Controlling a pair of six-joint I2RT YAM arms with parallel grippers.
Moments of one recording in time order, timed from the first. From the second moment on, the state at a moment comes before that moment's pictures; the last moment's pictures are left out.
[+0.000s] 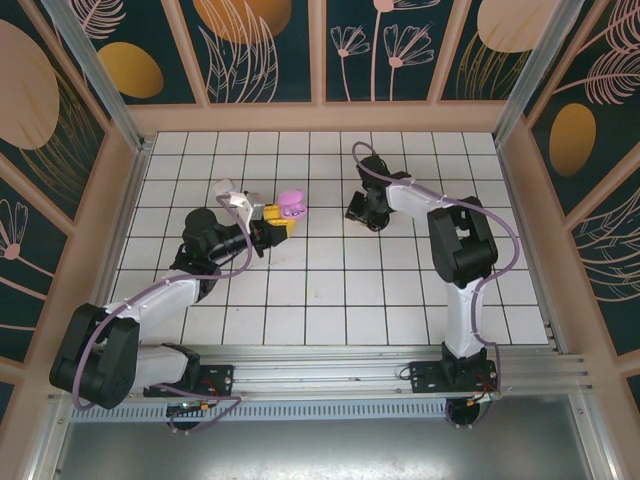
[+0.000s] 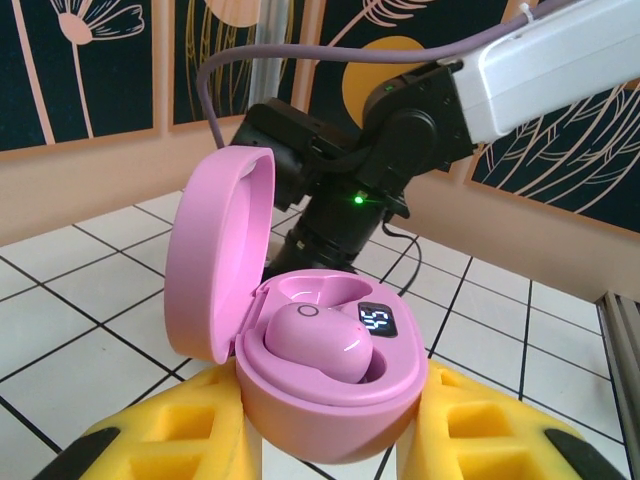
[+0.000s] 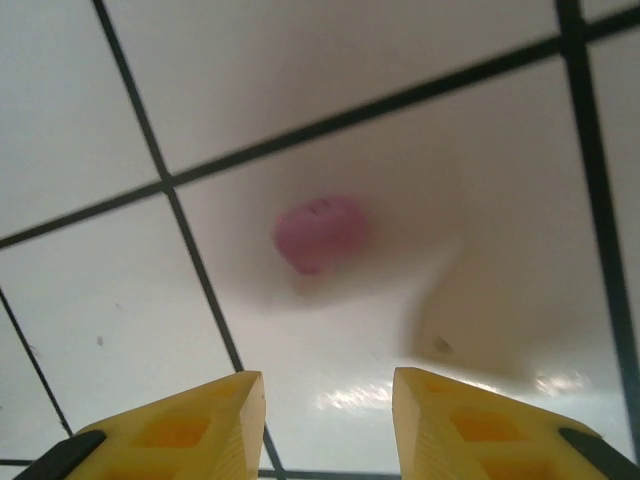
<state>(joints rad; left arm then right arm) -0.37 1.26 0.53 0.70 0.75 -0.17 0.43 2.07 1.49 -0.61 -0.15 0.76</state>
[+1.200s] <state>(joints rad) -0.37 1.25 0.52 0.69 0.74 -0.16 0.47 2.29 1.84 -0.84 0.06 0.61</state>
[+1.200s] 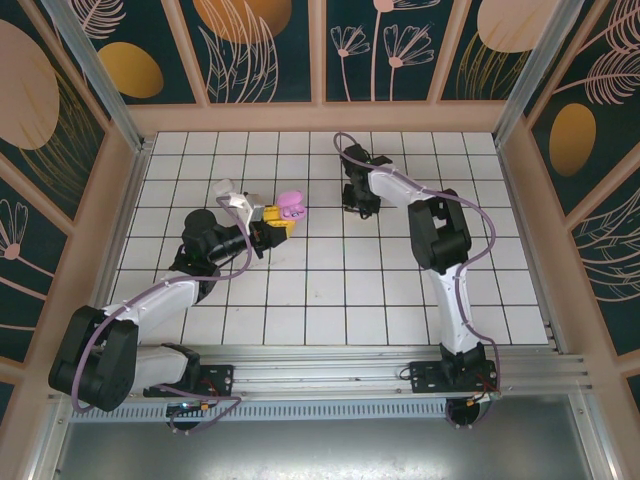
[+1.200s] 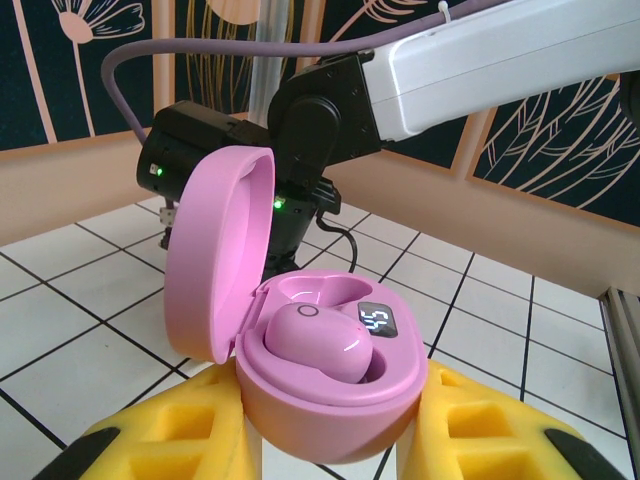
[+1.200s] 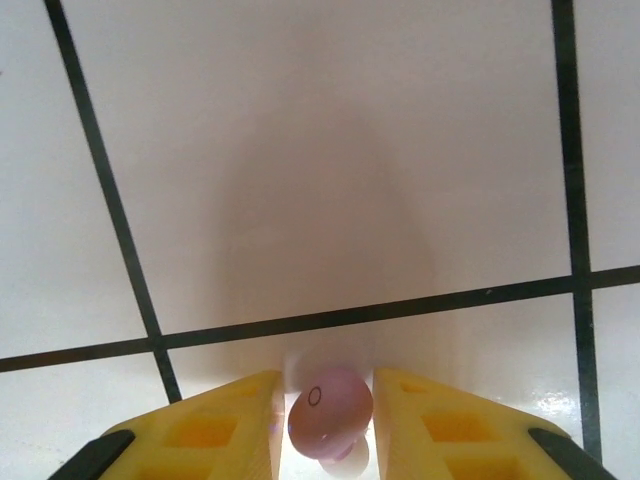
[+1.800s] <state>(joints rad) -0.37 1.25 0.52 0.69 0.74 -0.16 0.49 2.30 1.86 -0.86 0.08 0.57</state>
